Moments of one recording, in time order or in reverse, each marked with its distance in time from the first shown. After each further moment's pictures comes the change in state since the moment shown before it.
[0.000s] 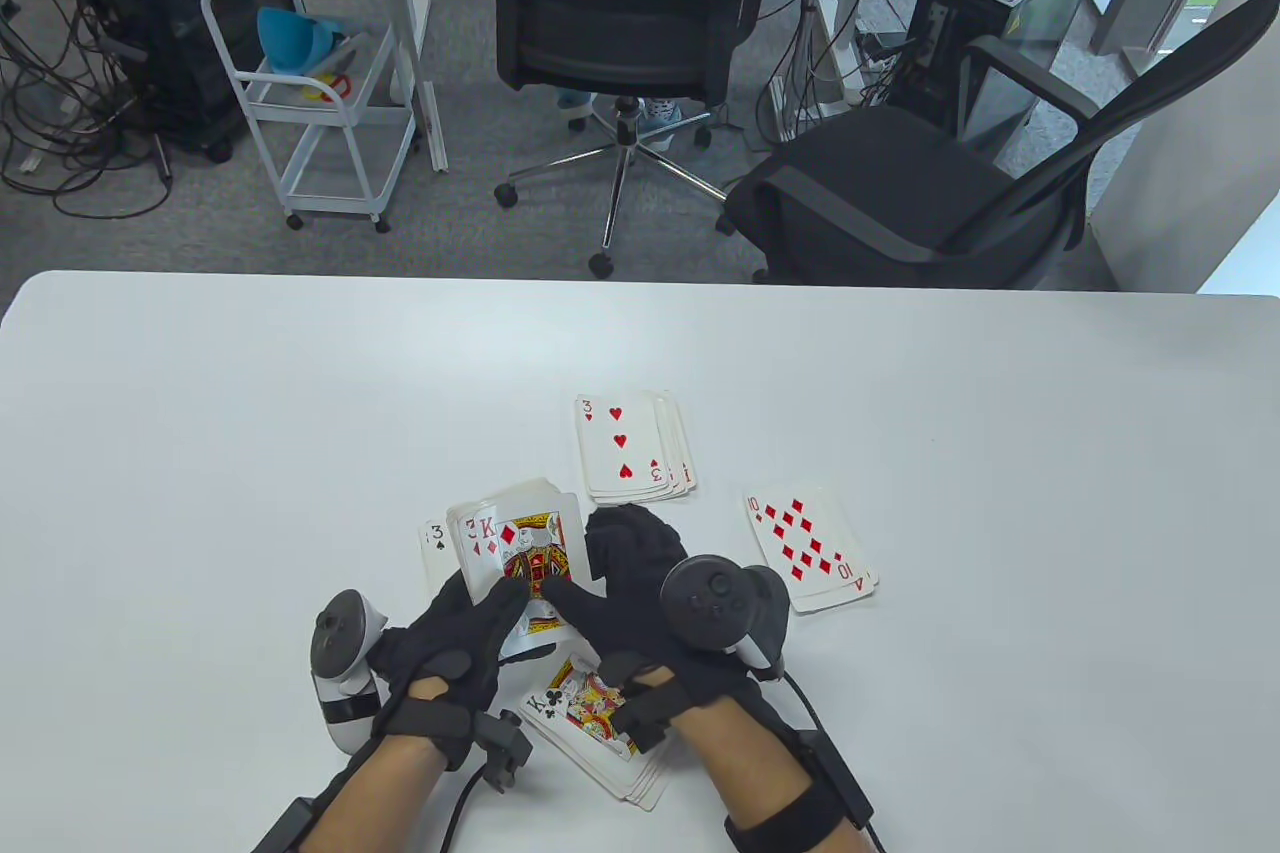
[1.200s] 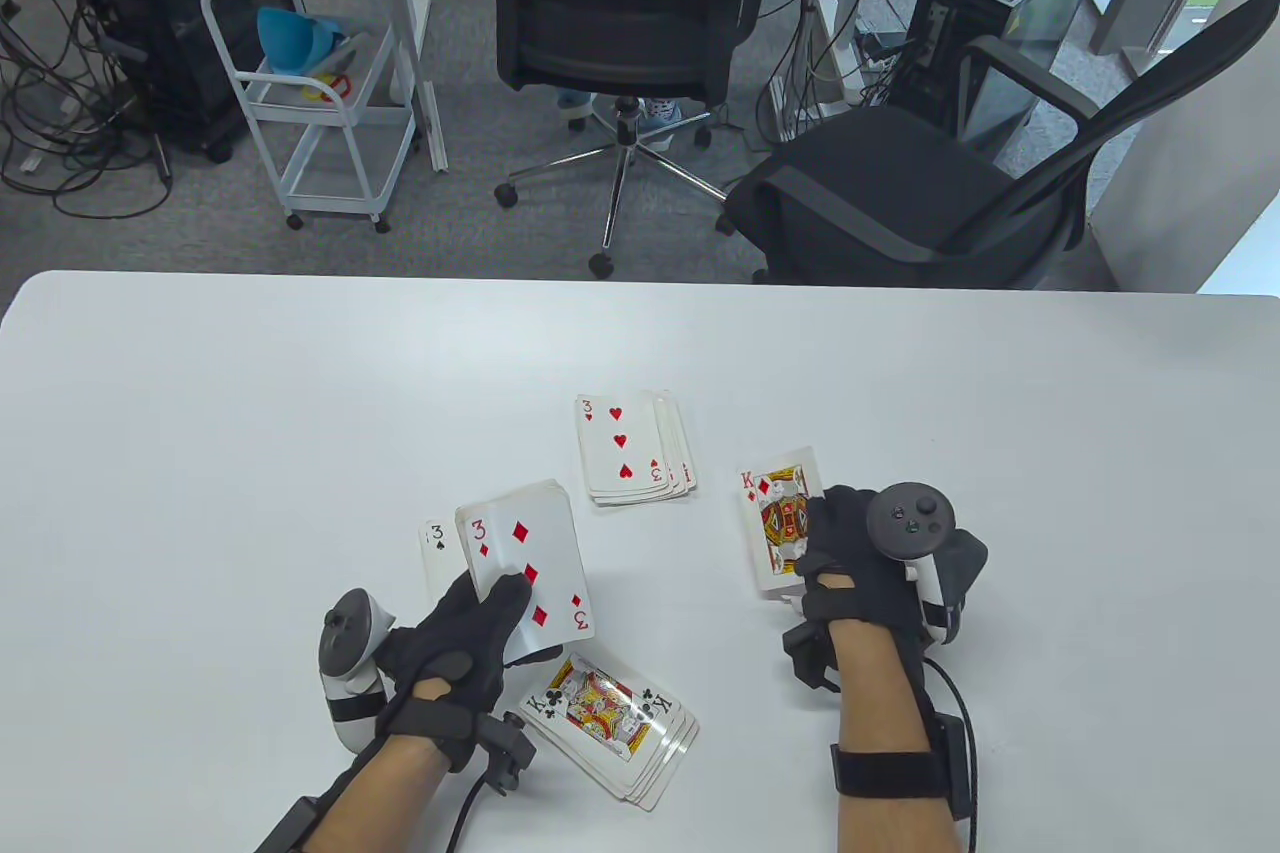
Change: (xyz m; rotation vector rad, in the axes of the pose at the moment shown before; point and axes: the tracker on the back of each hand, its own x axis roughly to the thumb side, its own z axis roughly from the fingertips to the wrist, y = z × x) left_hand -0.001 -0.006 -0.001 -0.035 0.009 0.034; right_hand -0.153 -0.117 0.019 -0.104 0.836 0.245
